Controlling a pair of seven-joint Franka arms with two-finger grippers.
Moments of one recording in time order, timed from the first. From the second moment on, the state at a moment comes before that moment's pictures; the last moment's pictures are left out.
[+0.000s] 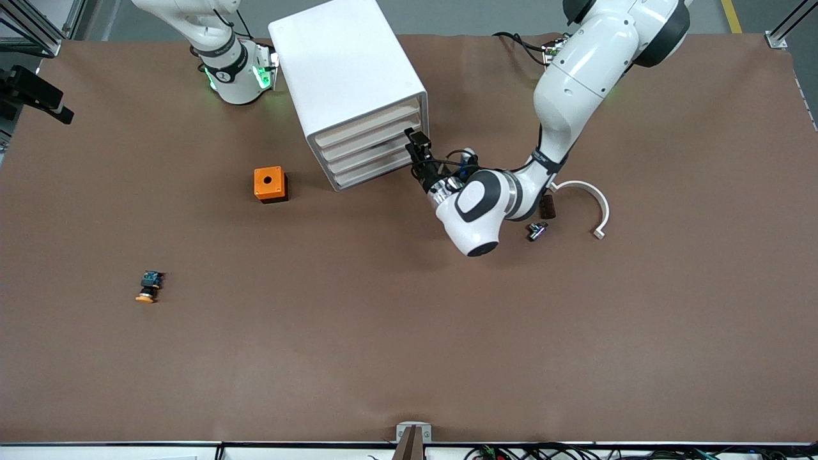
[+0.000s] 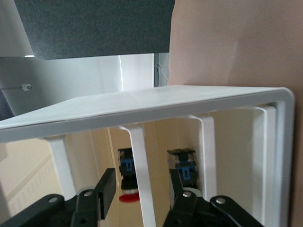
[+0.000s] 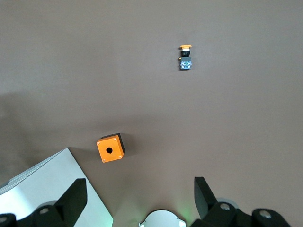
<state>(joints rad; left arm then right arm) -0.46 0.85 -0.24 -1.52 -0.96 1.48 -2.24 -0.06 -0.13 -0.02 -1.55 0.03 1.37 0.04</state>
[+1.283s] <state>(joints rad) -0.53 0.86 -0.24 -1.56 -0.96 1.44 -2.26 -0.06 -0.13 -0.02 -1.55 0.02 1.38 0.04</state>
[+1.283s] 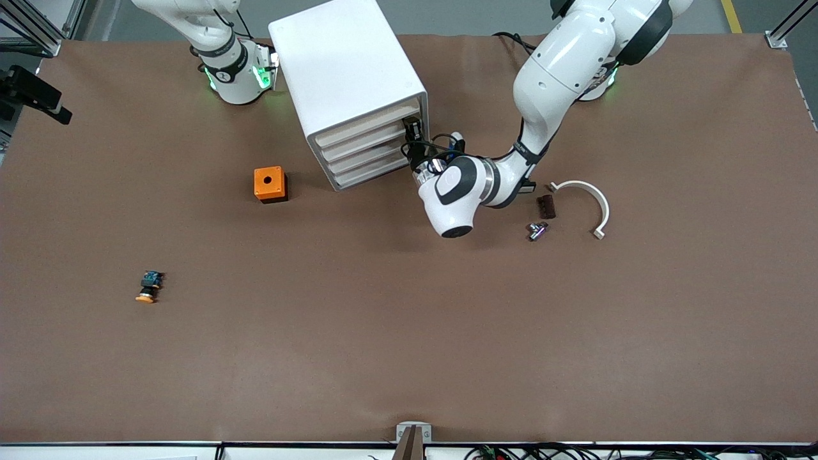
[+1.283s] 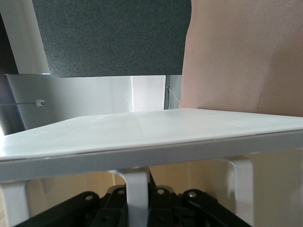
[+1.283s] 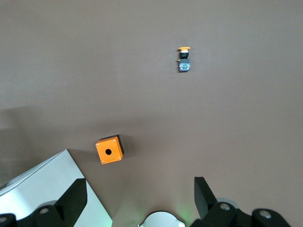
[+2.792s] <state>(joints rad) -0.26 0.86 -0.21 -1.52 -1.12 1.54 -2.23 0.29 -0.05 0.00 -1.53 0.08 1.44 0.66</state>
